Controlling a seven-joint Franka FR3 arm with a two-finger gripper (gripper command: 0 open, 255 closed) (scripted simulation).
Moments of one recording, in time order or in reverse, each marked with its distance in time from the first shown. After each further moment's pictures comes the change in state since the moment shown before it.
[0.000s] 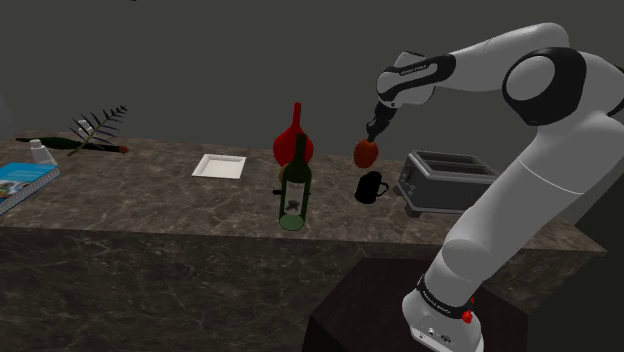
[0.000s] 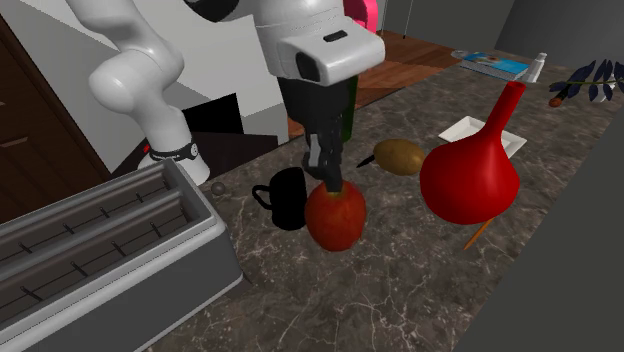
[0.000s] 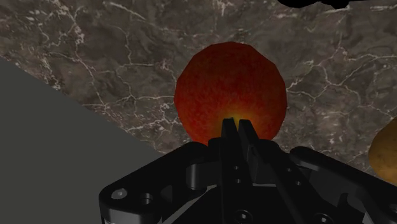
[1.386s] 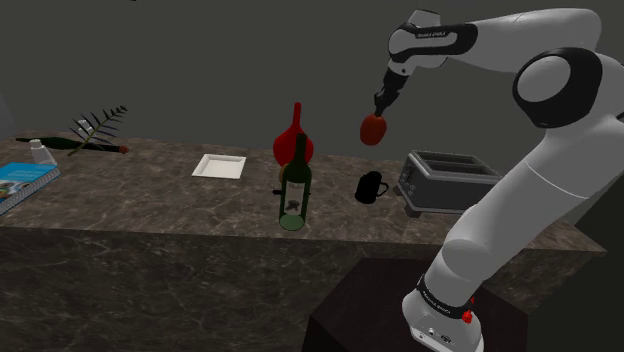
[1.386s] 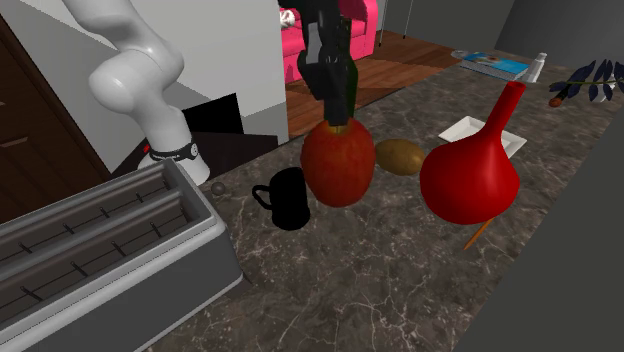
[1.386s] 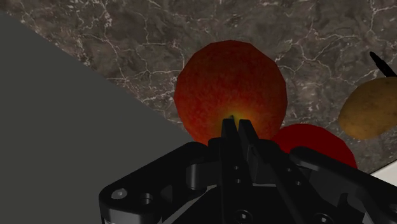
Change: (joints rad) arm 0.003 -0.046 0.024 0.245 -0.024 -0.286 0.030
